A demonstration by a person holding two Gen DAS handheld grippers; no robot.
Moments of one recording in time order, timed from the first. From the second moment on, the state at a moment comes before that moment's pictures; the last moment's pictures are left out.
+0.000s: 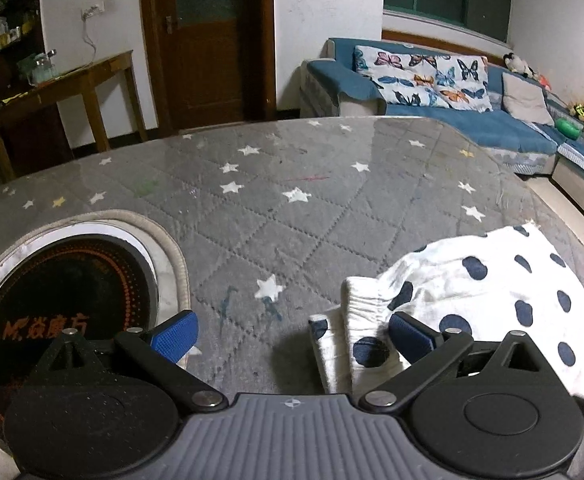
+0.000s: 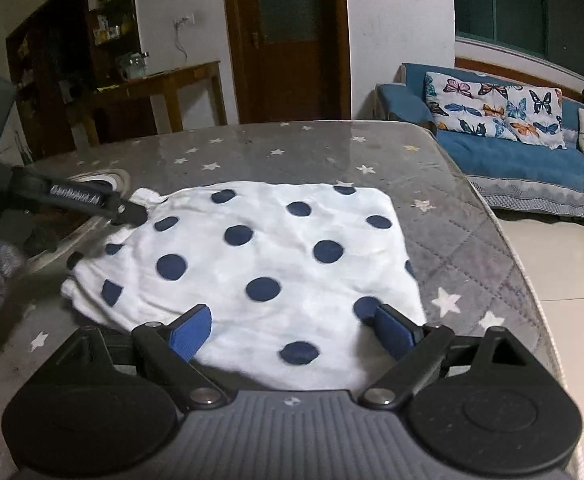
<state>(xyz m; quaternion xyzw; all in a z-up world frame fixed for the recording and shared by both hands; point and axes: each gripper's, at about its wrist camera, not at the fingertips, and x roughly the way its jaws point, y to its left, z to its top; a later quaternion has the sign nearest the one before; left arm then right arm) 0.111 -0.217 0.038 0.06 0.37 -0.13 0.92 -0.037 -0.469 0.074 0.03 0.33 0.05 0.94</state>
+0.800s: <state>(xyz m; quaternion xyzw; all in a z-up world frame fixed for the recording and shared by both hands) 0.076 -0.211 0.038 0.07 0.37 -0.14 0.91 -0.051 -0.442 0.068 0.04 0.32 -0.01 0.95</state>
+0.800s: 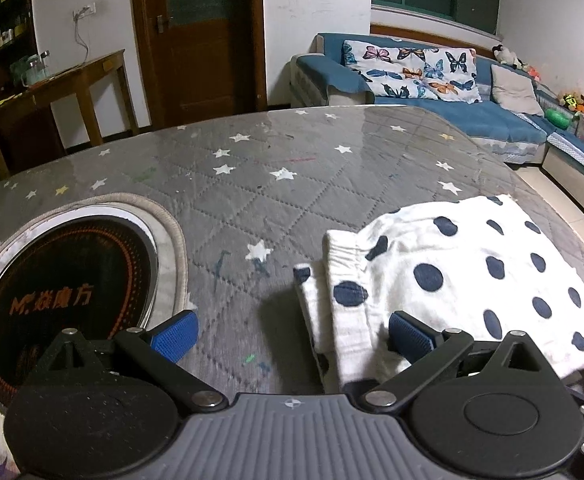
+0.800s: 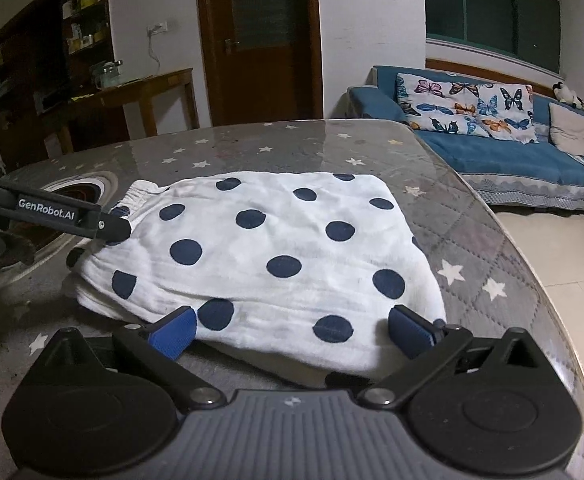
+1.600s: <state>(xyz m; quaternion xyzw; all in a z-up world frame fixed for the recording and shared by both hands) 0.018 -0.193 0.039 0.07 0.36 -0.14 0.92 -0.088 -0.429 0.067 0.09 0.31 -0.03 0.94</state>
